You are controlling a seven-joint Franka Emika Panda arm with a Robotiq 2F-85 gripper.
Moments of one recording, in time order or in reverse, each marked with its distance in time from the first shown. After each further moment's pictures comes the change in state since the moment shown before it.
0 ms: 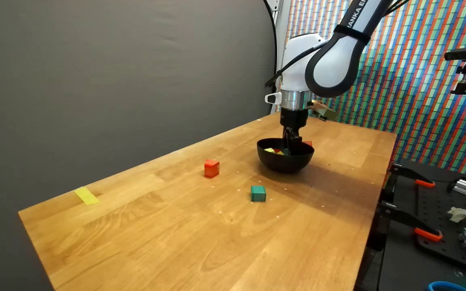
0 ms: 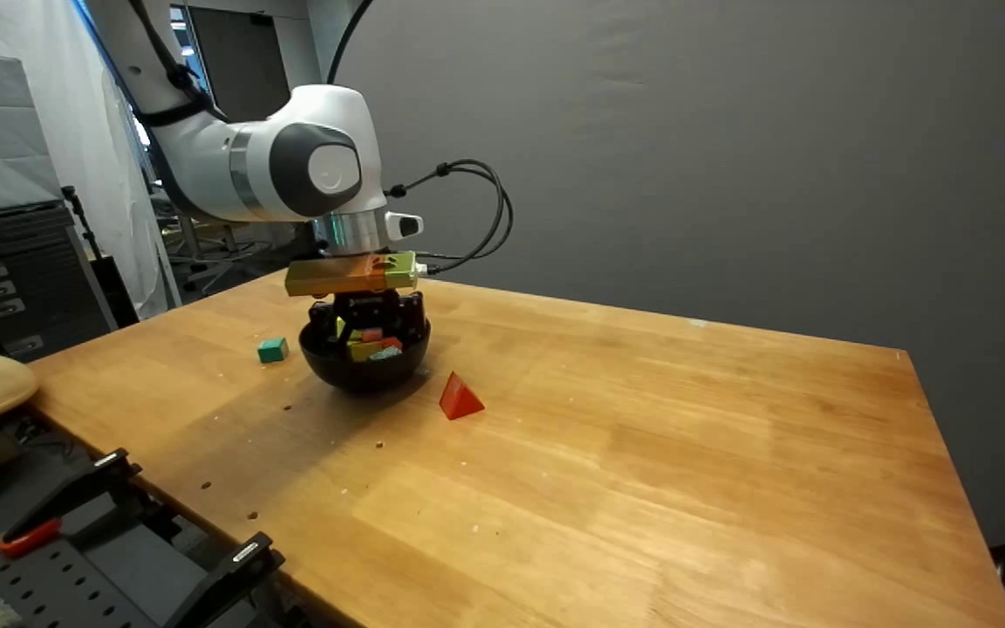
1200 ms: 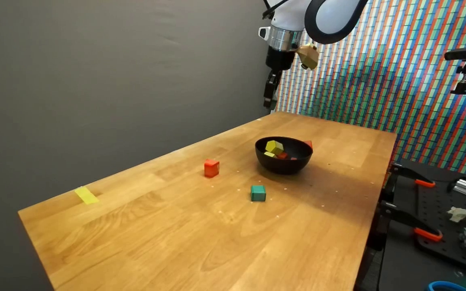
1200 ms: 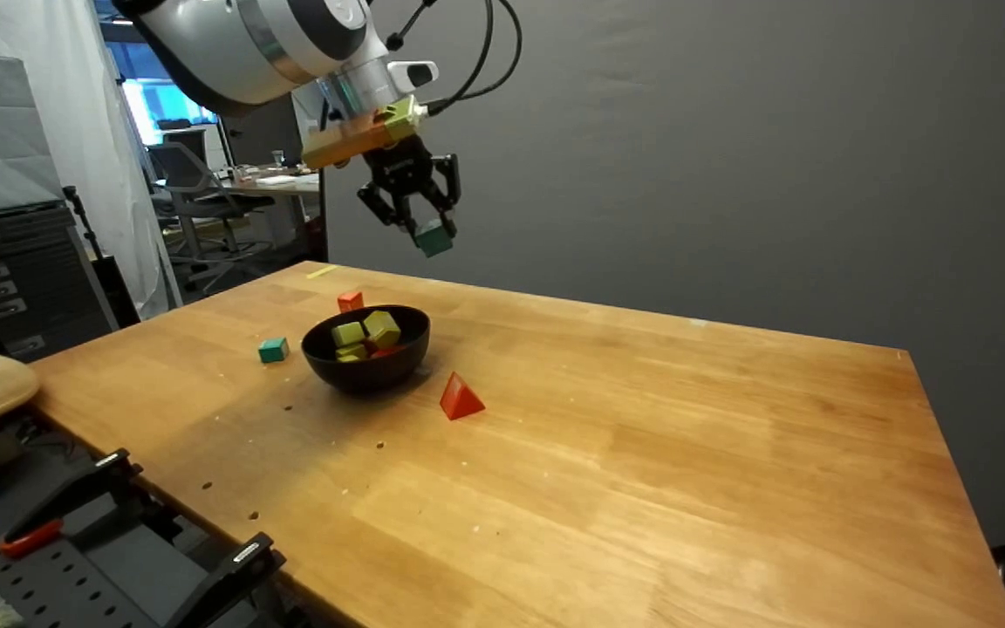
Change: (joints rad) arm 0.104 -0.225 -0.137 0.127 -0.275 -0.084 0.472
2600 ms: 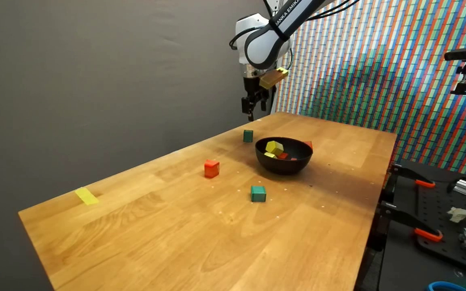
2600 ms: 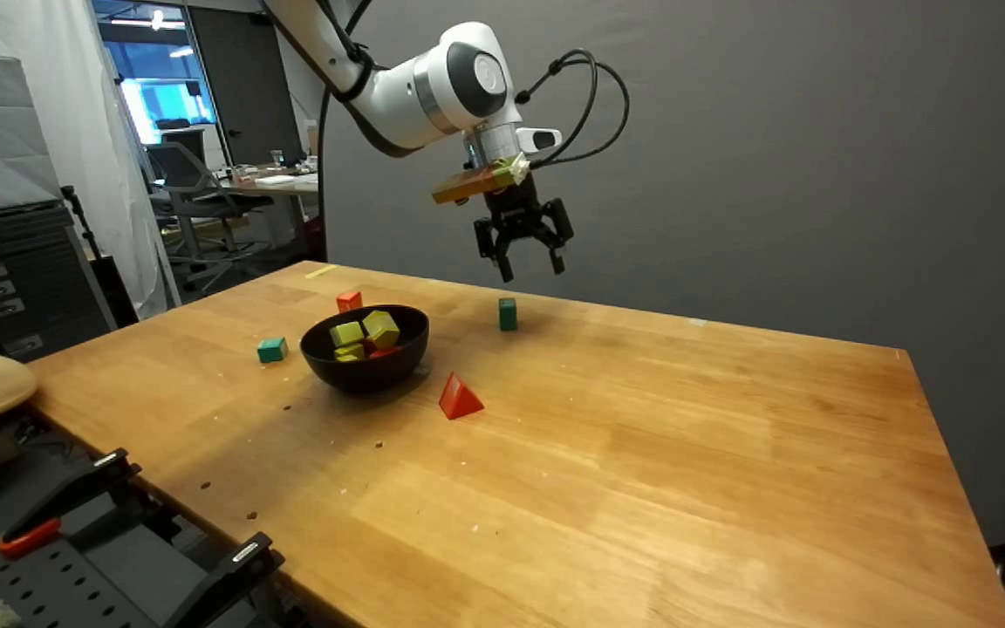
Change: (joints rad) arm -0.031 0.547 -0.075 0.704 0.169 -0.419 0.105
